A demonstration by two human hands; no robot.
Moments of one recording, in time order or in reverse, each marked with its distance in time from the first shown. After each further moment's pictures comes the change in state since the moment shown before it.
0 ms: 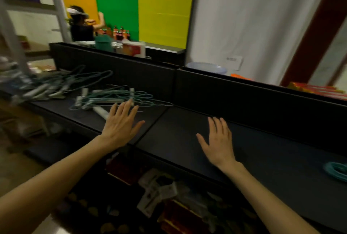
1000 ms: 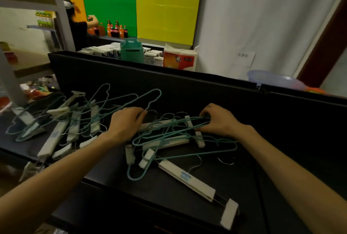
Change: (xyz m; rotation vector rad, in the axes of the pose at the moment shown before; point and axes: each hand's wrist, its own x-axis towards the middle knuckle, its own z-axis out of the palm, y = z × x) left_hand 0.215 -0.314 0.109 -0.376 0.122 0.089; right_hand 0.306 -0.254 0.126 -0.043 -0.363 -0.063
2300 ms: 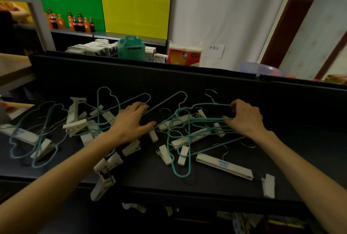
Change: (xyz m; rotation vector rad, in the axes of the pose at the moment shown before) left_hand 0.010 -0.101 -0.012 -0.073 -0.284 0.221; right_hand -0.043 -0.057 0.017 -0.127 0.392 0.460
